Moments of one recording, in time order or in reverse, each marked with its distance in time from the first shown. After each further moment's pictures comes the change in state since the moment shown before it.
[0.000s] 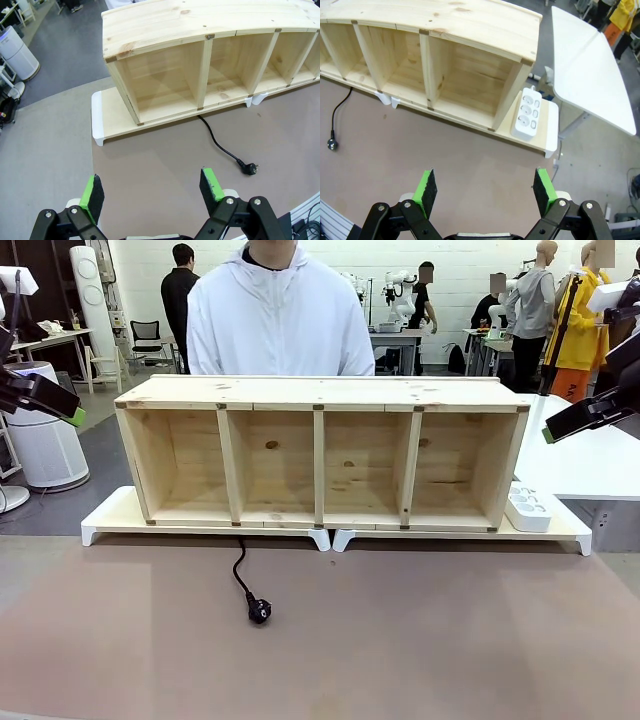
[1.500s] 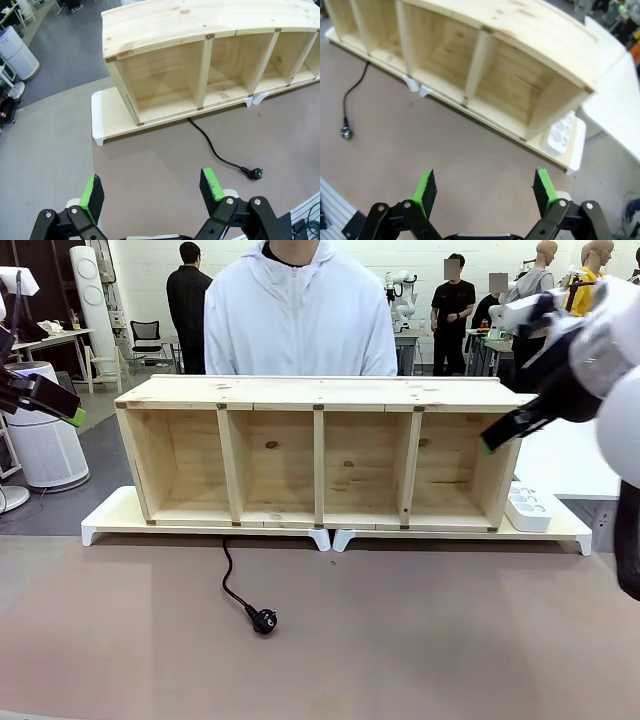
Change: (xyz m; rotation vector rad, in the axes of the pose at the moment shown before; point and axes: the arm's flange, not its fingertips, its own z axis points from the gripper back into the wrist) left arm 0.000 -0.001 -0.001 0.000 0.001 -0.001; right arm 0.032 0.072 -0.027 0.106 0.052 0.176
